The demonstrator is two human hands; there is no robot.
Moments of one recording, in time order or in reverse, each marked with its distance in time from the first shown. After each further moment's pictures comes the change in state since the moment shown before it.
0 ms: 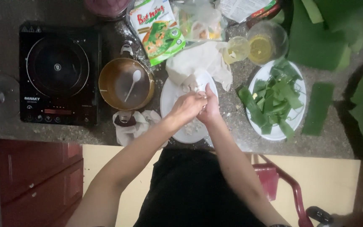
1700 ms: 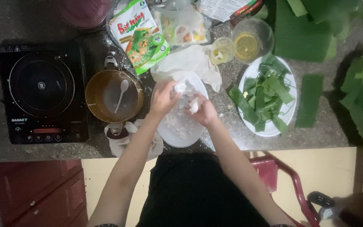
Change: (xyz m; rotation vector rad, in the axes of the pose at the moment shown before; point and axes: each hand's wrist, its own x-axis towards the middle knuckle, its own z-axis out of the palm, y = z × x) left_hand -0.014 -0.059 0.016 -0.377 -0.234 -0.794; right_hand 0.080 -0.011 -0.079 -0.173 0.081 0.005
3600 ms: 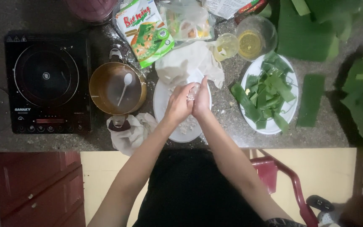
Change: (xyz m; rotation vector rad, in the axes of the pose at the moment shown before) left_hand -0.045 0.059 0.006 -0.073 -0.034 -0.045; right_hand -0.077 -0.006 0.090 0.086 0.176 -0.228
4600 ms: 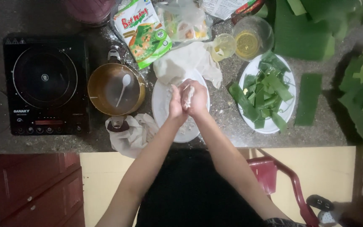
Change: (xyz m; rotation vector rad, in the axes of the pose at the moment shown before) left_hand 0.010 -0.016 0.037 -1.057 -0.048 -0.048; right_hand 0.027 -0.006 -0.005 -0.325 -0.374 -0.385
